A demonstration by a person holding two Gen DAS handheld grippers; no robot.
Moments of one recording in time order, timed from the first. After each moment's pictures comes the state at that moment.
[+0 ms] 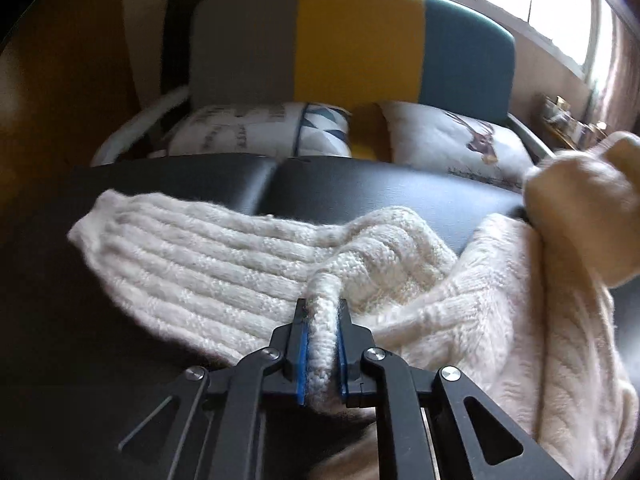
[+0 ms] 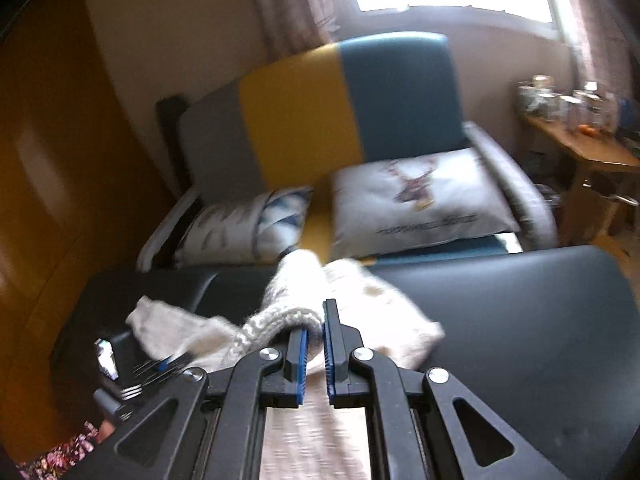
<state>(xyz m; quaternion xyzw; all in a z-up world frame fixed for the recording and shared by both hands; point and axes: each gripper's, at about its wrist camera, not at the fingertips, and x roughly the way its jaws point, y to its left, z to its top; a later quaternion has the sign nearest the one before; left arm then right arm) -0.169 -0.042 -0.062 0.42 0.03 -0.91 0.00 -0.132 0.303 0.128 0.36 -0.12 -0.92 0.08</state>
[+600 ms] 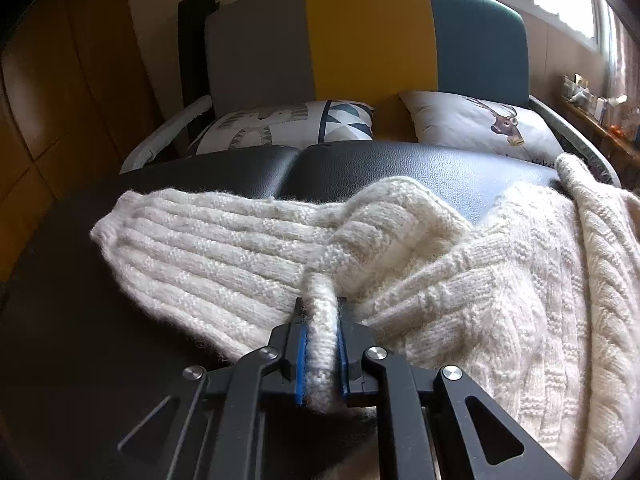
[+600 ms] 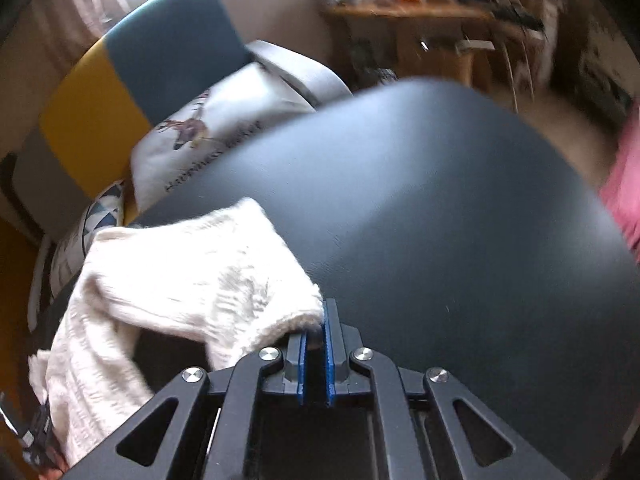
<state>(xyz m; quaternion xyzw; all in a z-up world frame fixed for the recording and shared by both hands) -0.157 -0.020 -0.082 0.41 -0.04 -0.91 0.05 -0.118 0.507 -0.042 0.48 -0.25 -0.83 -0.14</state>
